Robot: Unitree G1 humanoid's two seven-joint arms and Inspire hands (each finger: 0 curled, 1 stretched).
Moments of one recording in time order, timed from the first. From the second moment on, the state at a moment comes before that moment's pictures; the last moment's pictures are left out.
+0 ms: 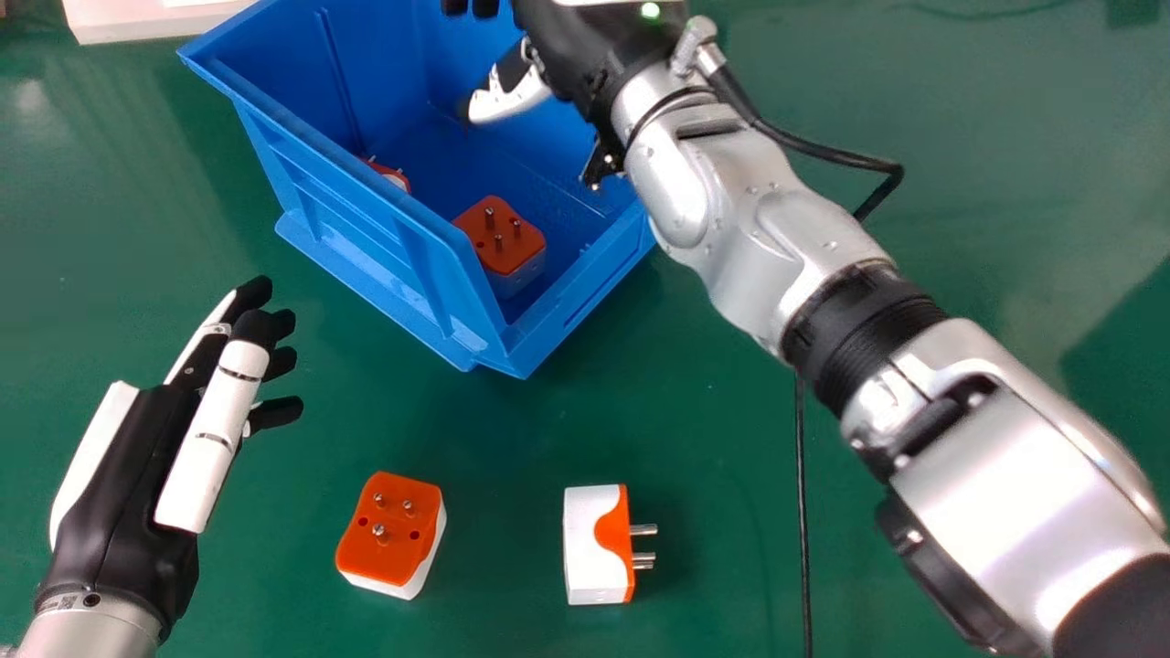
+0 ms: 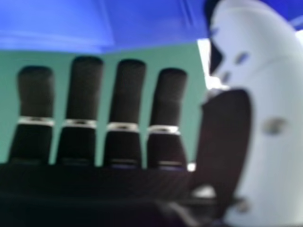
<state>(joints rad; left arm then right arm) 0.42 0.27 0.27 -0.50 -0.08 0.22 -0.25 -1.10 -0.05 0.48 0.92 -0.70 -0.07 -0.31</state>
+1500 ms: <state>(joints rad) 0.23 0.30 0.21 -0.30 -0.01 0.21 -0.23 0.41 -0.27 0.27 -0.32 -0.70 -0.12 -0.19</state>
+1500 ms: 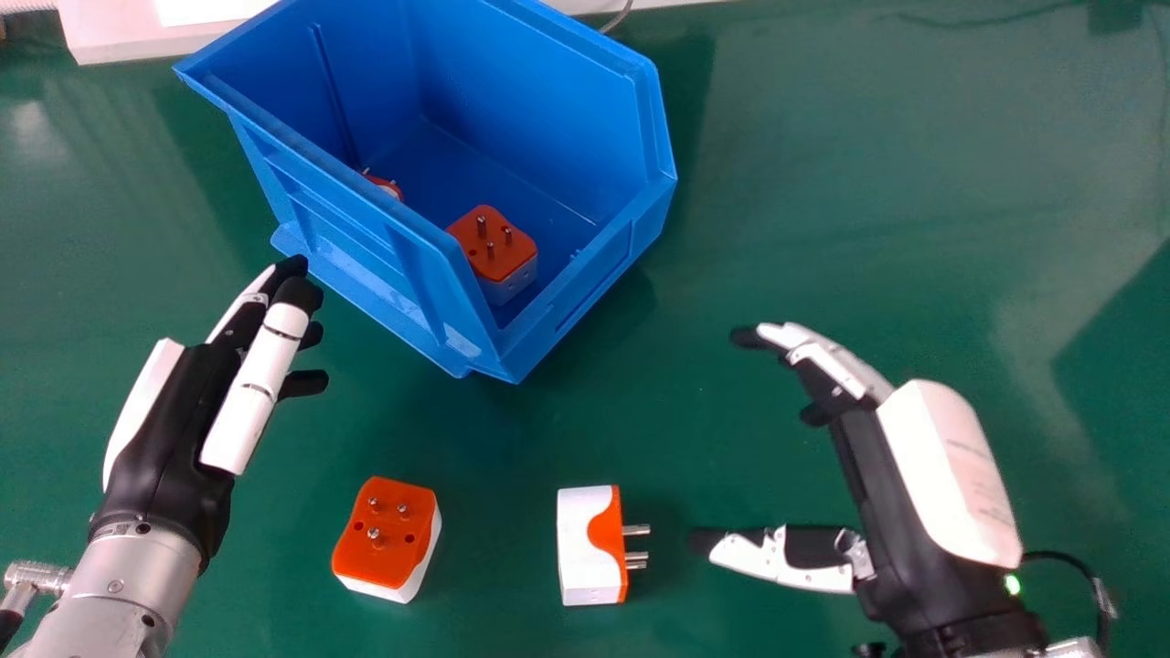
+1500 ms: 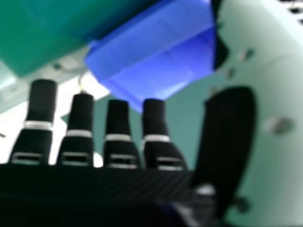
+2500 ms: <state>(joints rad) 0.16 0.30 0.20 -0.24 0.00 0.20 -0.22 0.14 -0.25 0.43 -0.06 -0.82 0.01 -0.02</state>
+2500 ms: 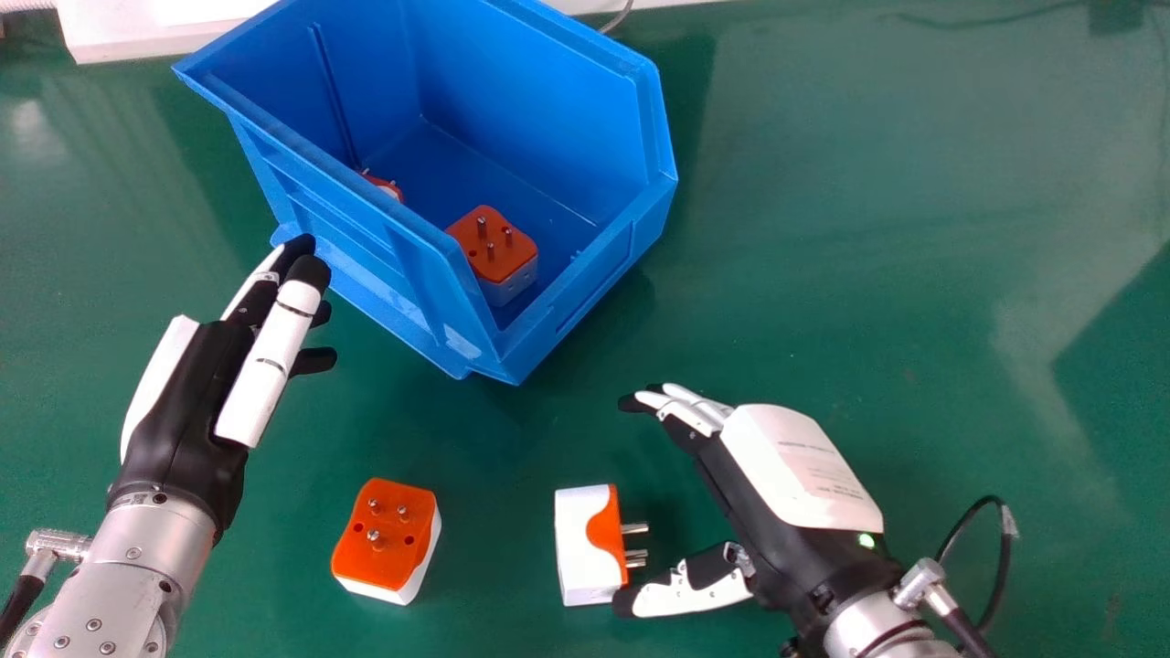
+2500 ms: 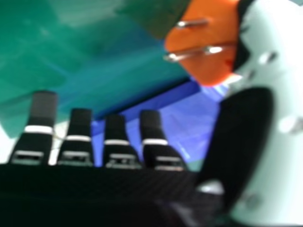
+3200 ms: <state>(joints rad) 0.17 0.29 0.20 -0.29 0.00 0.22 -0.21 0.14 -0.26 0.46 -0.09 -0.81 0.03 0.03</state>
